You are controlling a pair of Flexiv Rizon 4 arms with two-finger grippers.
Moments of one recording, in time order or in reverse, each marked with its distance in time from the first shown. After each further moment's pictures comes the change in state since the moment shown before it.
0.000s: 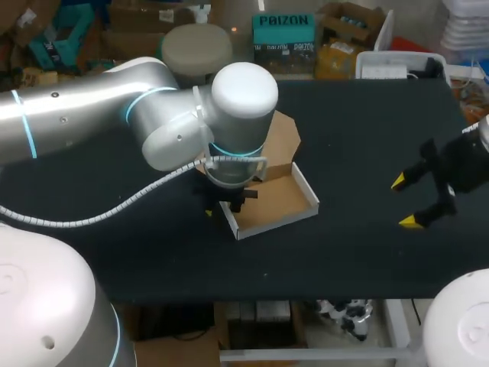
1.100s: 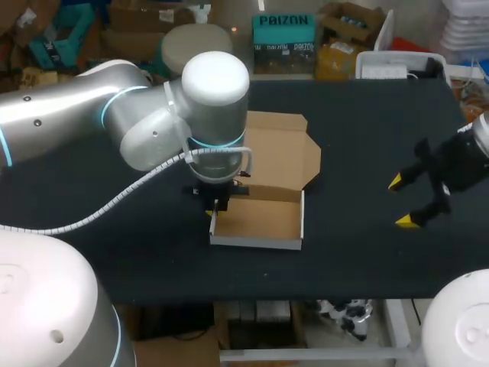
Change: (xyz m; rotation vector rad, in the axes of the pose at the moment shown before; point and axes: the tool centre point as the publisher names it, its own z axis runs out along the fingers) left arm -0.011 0.005 -0.009 -0.039 0.075 -0.009; right arm -0.003 0.001 0.006 0.020 0.003 0.018
